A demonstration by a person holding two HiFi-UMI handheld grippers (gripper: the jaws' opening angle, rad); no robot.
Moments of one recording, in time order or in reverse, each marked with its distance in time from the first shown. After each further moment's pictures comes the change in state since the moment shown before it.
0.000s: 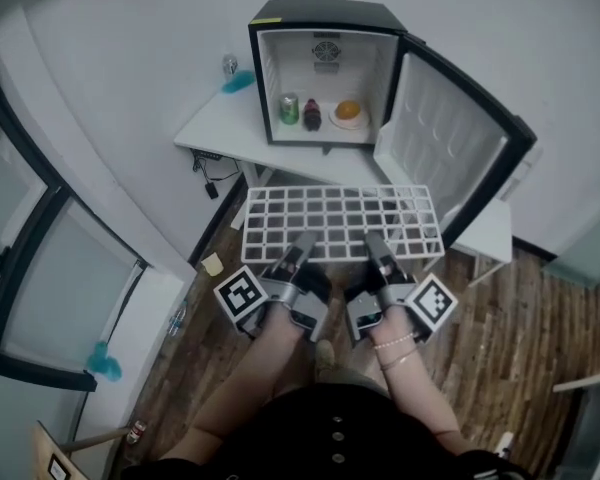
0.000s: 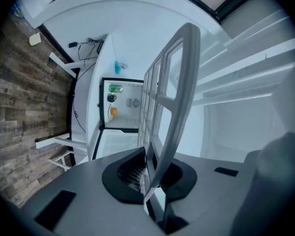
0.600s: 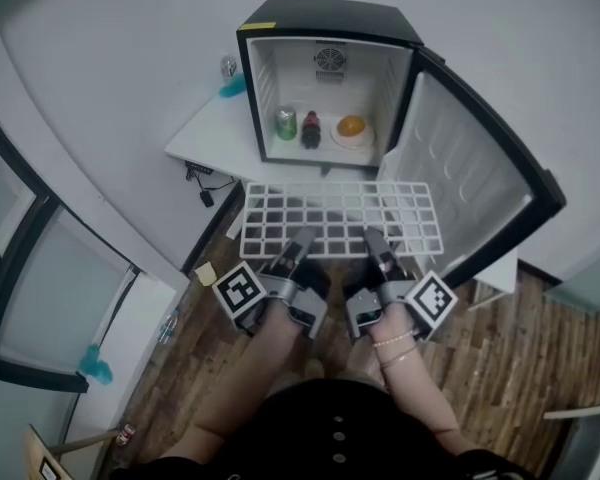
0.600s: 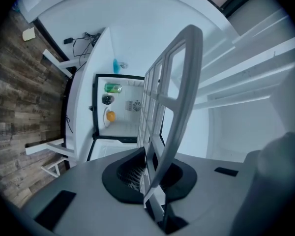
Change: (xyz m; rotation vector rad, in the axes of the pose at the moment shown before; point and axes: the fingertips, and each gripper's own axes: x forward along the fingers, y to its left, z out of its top) left arm 0.110 0.025 0.045 0.002 -0.046 -0.004; right arm 0.106 -0.018 0.067 0.020 0.049 0.001
